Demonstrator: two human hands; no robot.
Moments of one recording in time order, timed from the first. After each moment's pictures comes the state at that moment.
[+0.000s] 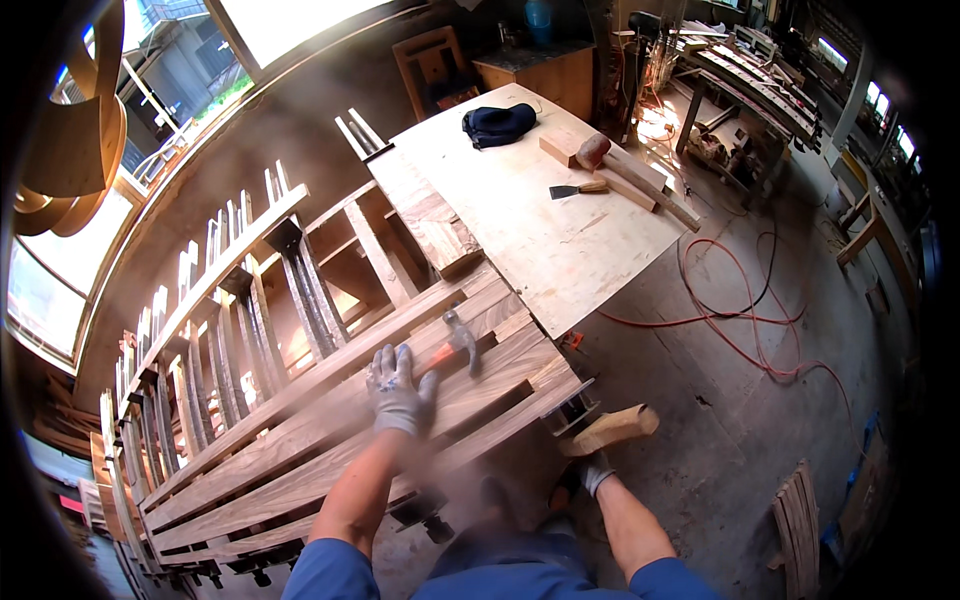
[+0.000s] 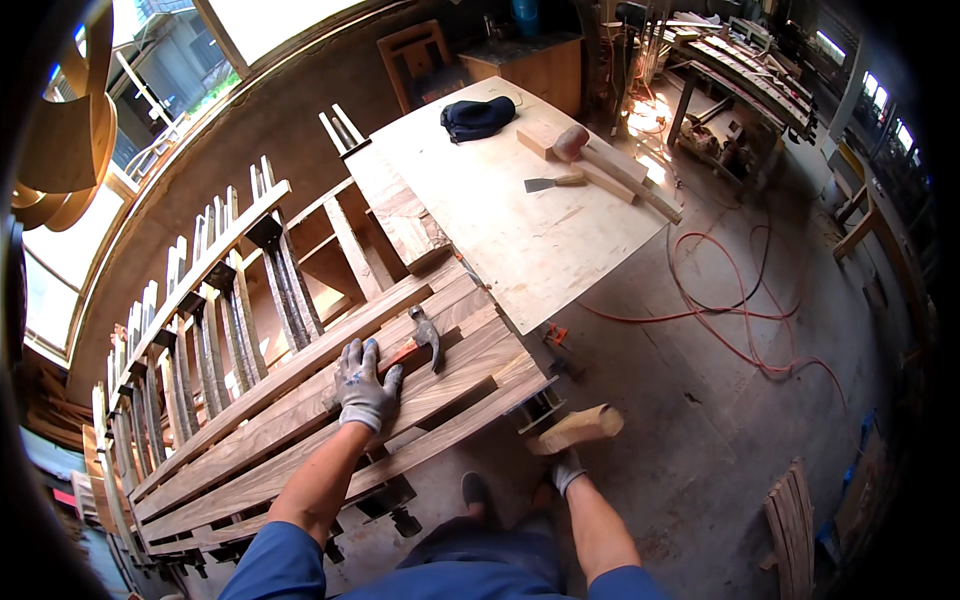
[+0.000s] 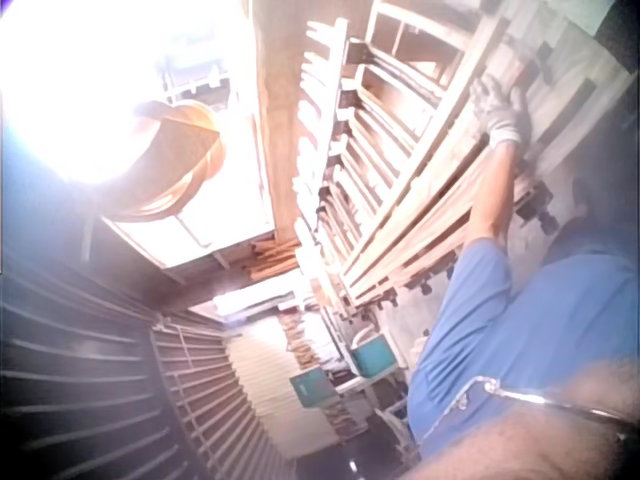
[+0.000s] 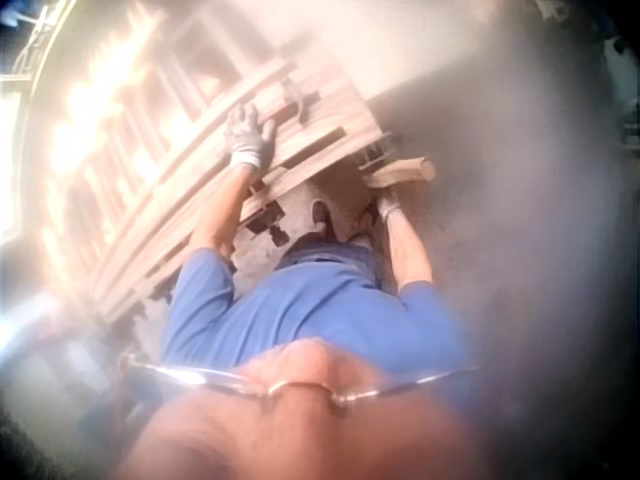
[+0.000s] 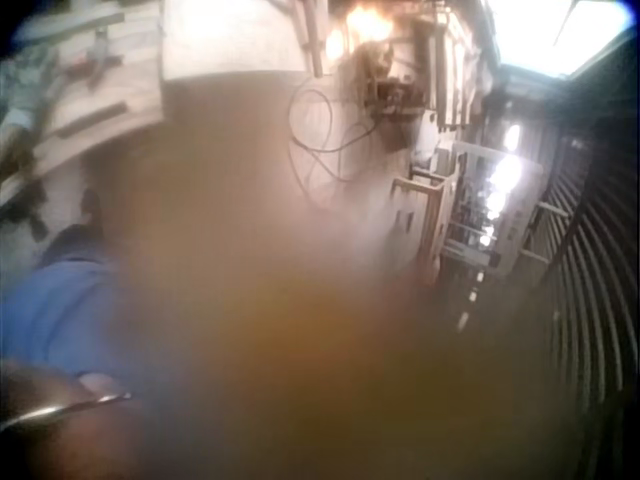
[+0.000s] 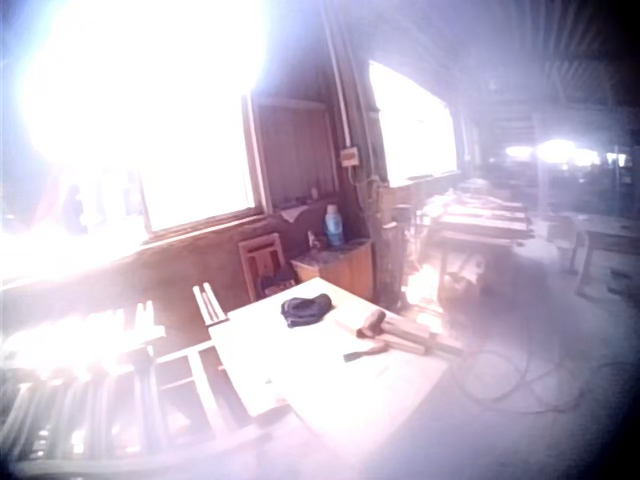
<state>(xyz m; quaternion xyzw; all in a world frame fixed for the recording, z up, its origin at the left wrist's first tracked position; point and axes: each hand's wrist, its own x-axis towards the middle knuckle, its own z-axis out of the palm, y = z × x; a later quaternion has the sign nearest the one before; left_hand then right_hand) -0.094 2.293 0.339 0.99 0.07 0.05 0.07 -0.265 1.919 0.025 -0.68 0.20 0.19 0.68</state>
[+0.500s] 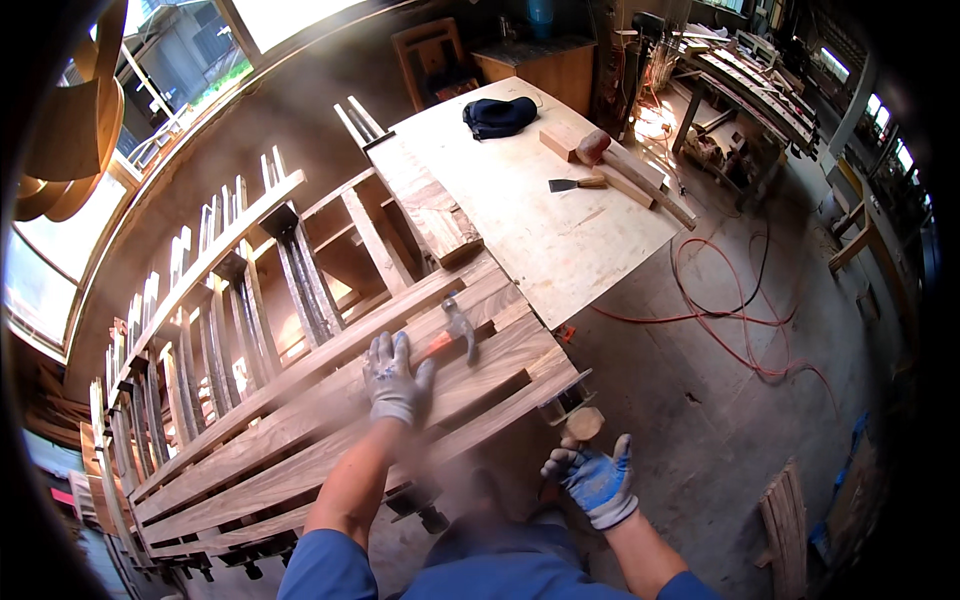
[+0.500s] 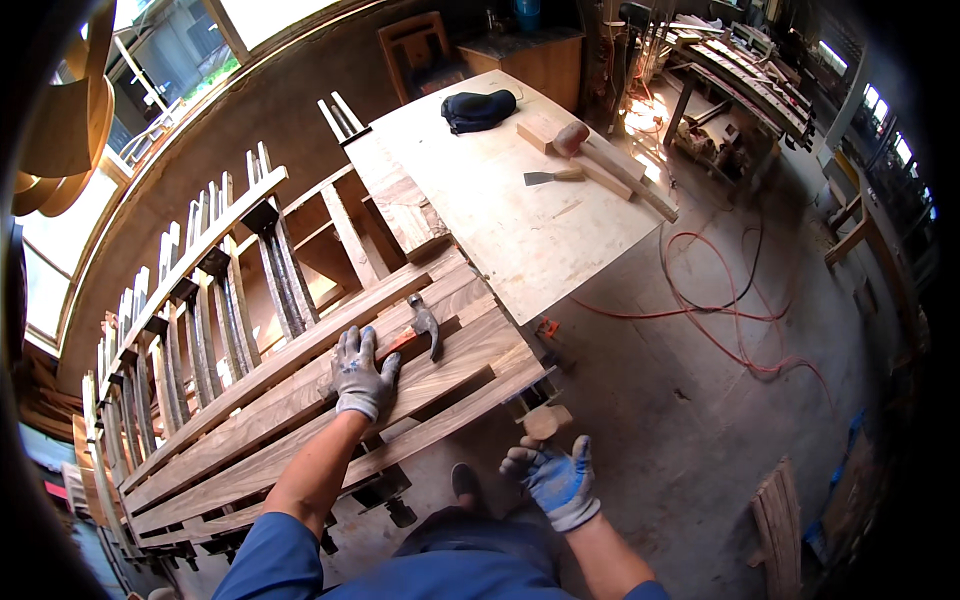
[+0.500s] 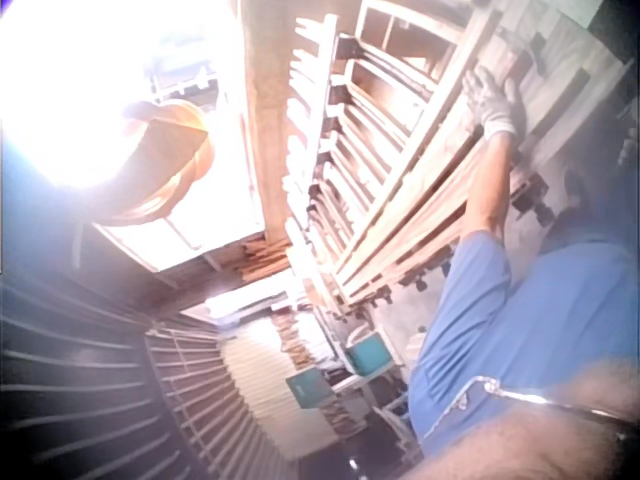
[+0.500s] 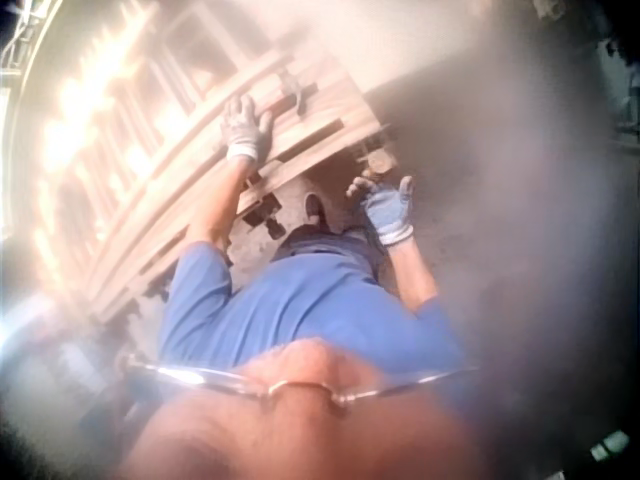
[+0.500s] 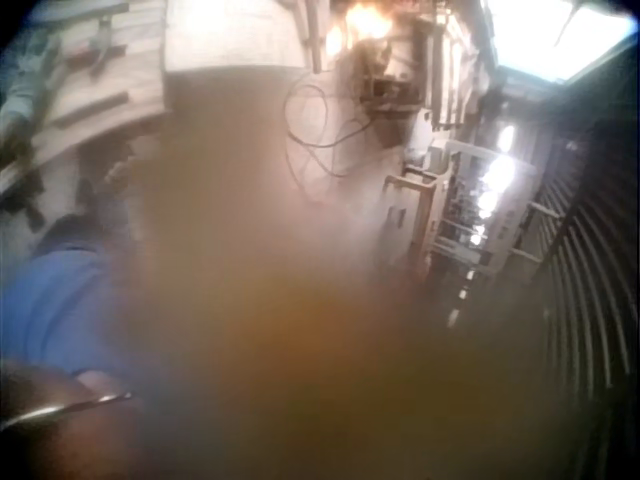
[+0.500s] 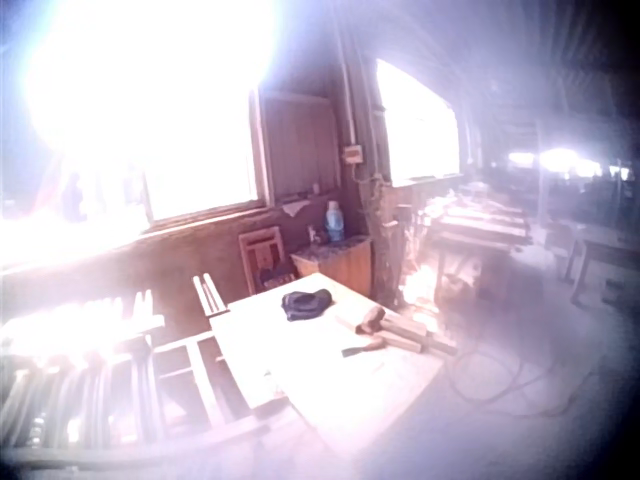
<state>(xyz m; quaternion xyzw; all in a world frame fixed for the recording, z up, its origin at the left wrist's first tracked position) -0.094 2.297 0.339 0.99 0.07 0.05 0.08 -0.264 1.951 0.319 -0.05 0.05 0.24 0.97</state>
